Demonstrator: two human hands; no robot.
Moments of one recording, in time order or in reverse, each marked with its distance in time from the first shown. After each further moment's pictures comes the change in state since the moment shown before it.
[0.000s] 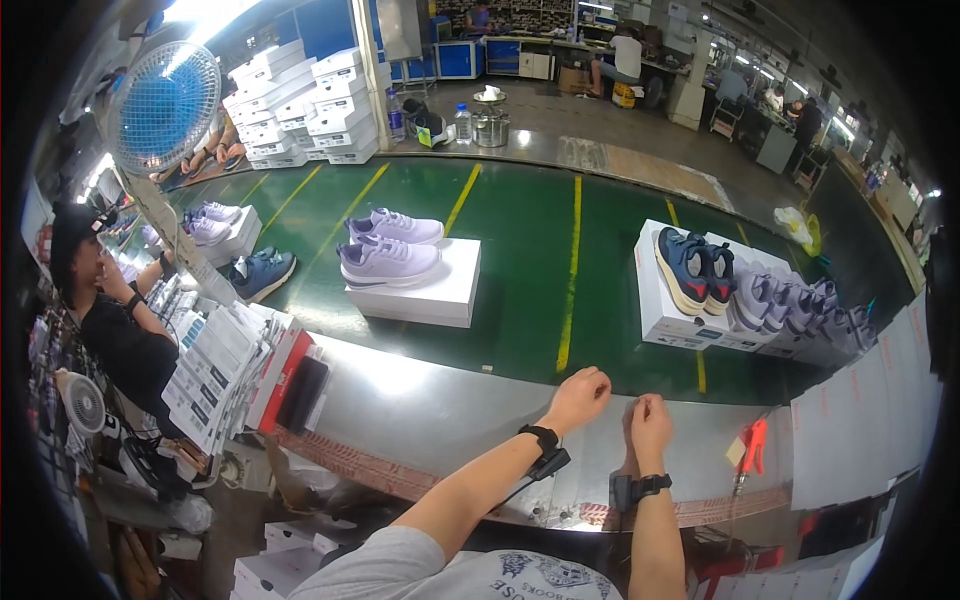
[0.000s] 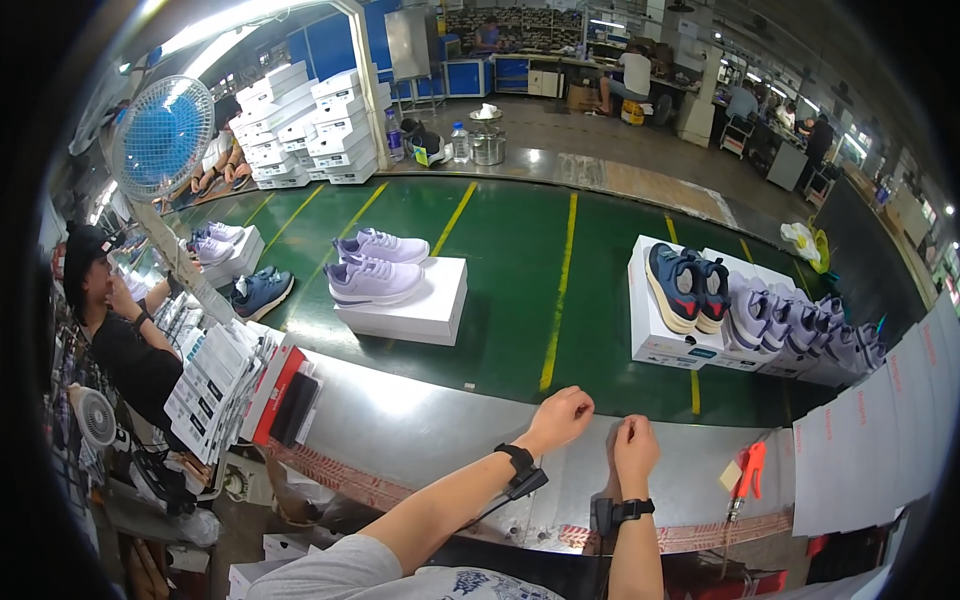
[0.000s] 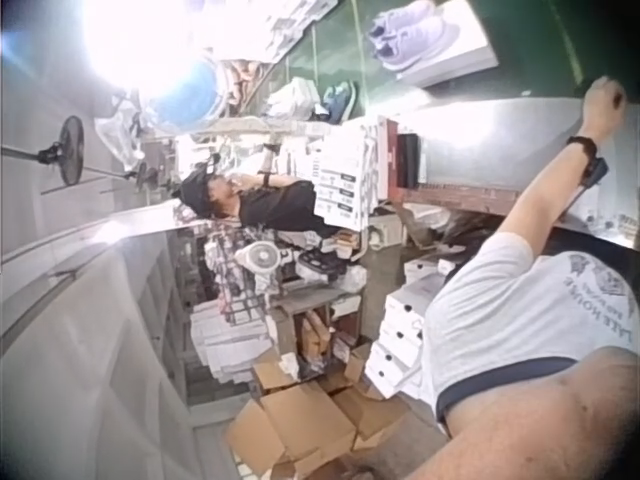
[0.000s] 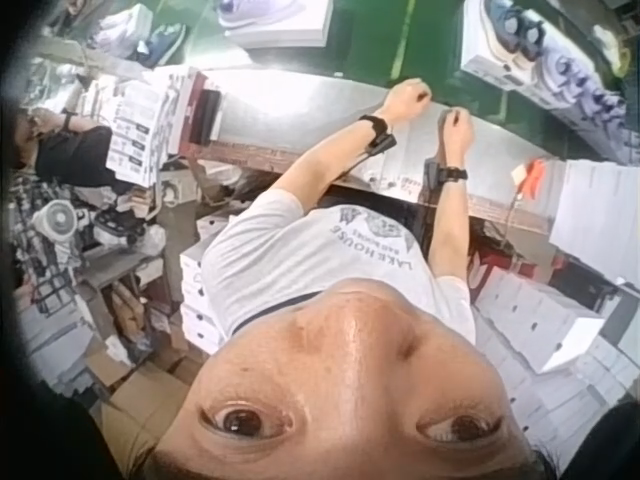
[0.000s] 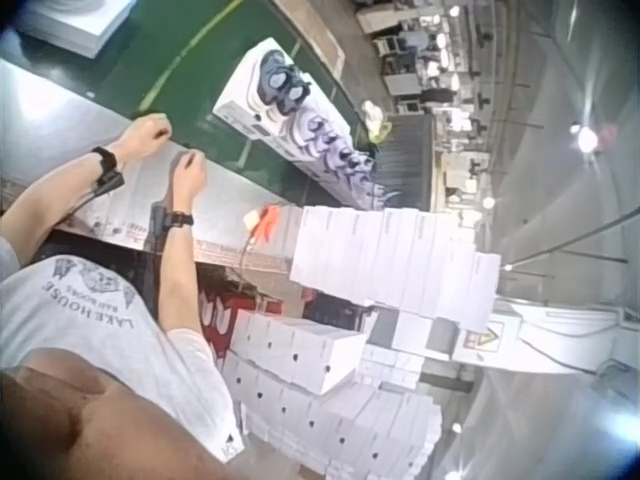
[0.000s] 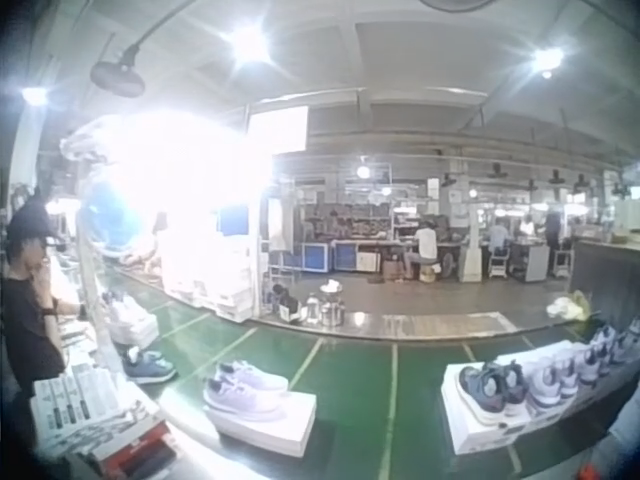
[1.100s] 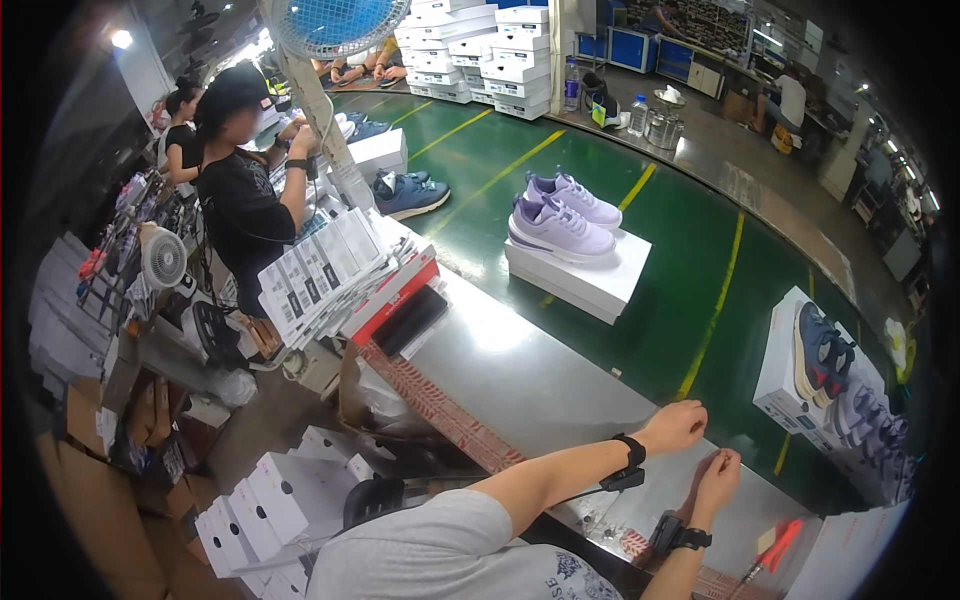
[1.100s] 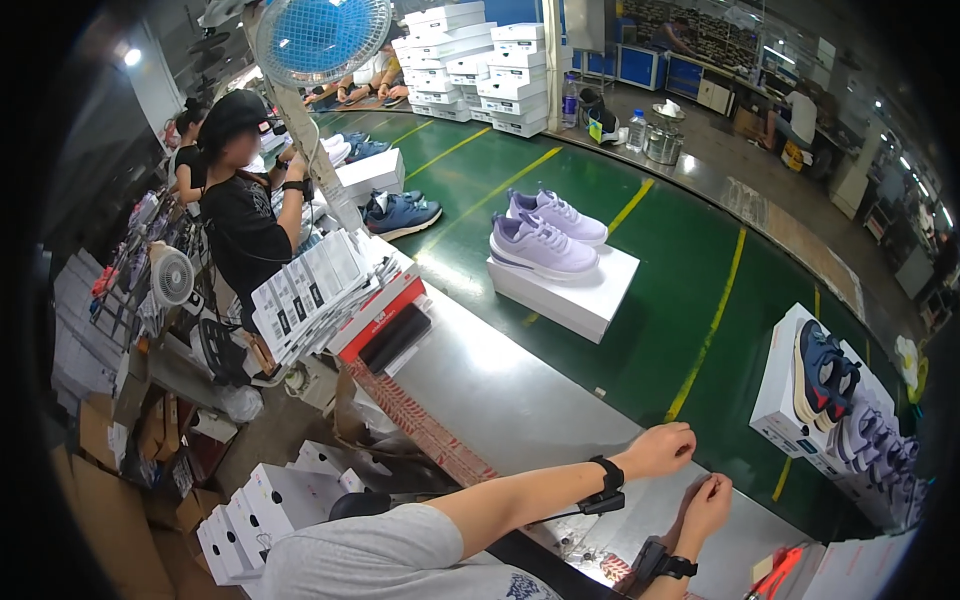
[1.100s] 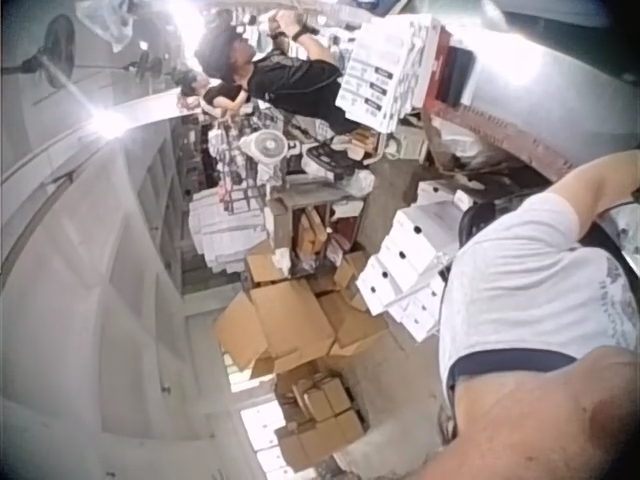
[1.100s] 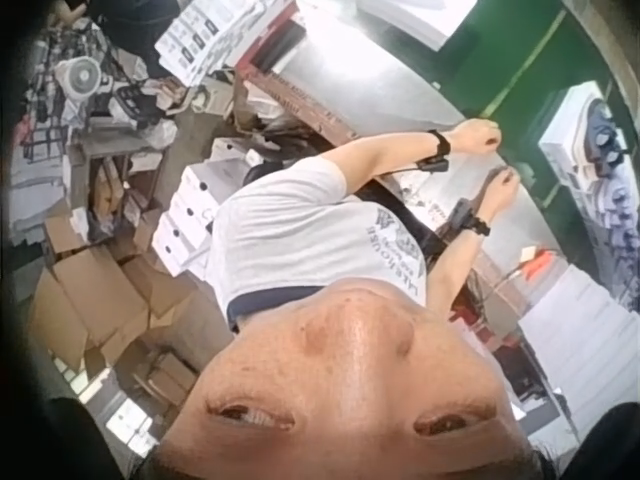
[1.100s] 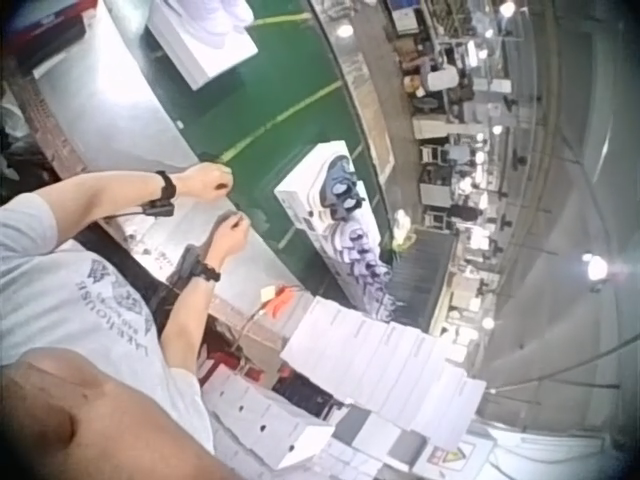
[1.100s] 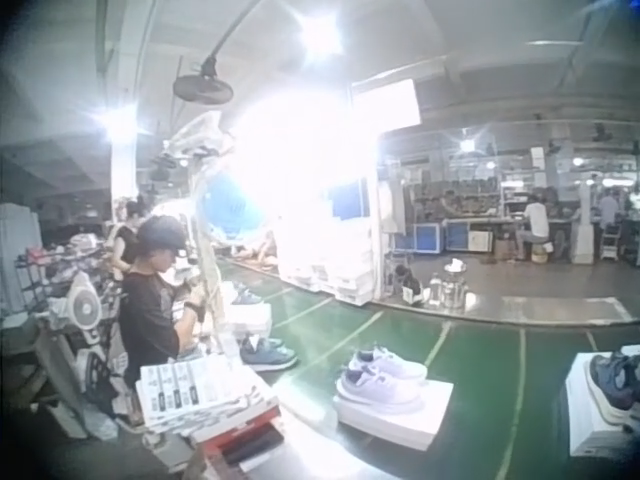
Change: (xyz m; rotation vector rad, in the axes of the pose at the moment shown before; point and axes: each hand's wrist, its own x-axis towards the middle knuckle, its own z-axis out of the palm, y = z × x) left_hand 0.003 0.003 0.005 -0.049 0.034 -0.039; right_hand 0.007 0.017 -0.003 0.025 -0.092 0.047
